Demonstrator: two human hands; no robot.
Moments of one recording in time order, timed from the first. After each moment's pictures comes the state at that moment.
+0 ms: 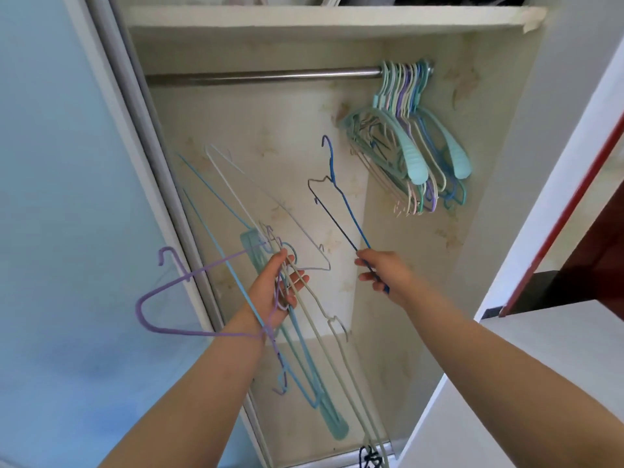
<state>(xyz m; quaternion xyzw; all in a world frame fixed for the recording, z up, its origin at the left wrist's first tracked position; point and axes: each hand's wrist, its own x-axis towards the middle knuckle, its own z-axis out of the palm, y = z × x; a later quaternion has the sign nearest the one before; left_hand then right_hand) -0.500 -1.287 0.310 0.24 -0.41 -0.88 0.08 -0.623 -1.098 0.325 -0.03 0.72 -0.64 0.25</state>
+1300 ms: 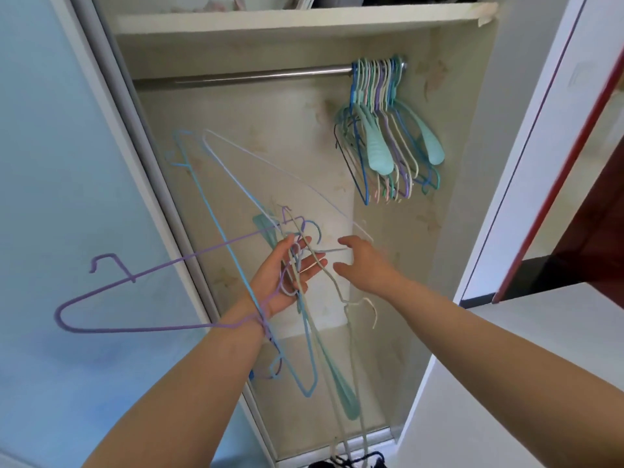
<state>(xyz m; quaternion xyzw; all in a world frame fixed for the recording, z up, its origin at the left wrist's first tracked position) -0.494 -1.254 0.334 0.12 -0.41 -0.91 -0.02 -0.563 -1.089 0.354 -0.27 0.90 -0.33 0.06</state>
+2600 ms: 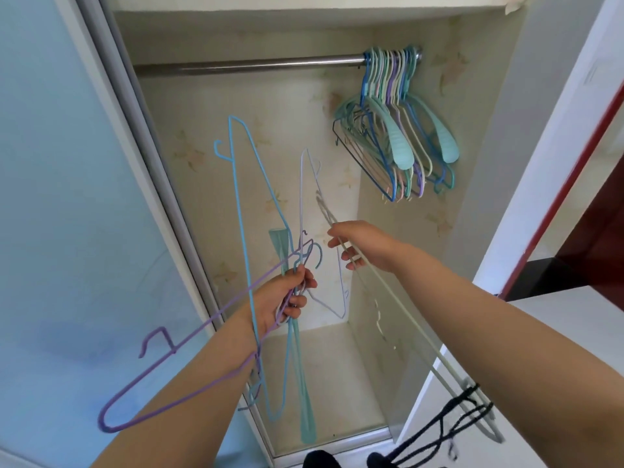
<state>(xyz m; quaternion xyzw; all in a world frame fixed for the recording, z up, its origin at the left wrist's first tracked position) -0.491 -1.272 0.287 0.18 -0.53 -0.83 -0.05 -0.594 -1.113 0.383 -0.20 0.78 -0.51 0.29</state>
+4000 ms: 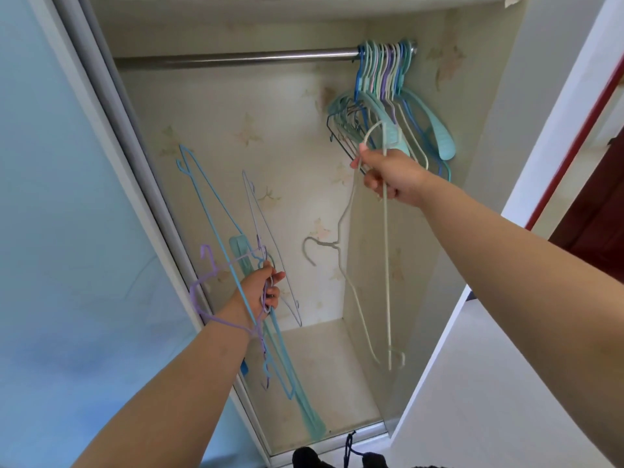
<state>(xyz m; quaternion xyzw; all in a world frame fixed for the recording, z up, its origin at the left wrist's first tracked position) -0.519 -1.317 0.259 0.29 -0.45 -0.84 0.03 -0.665 -1.094 0.453 -0.24 0.77 -0.57 0.15</state>
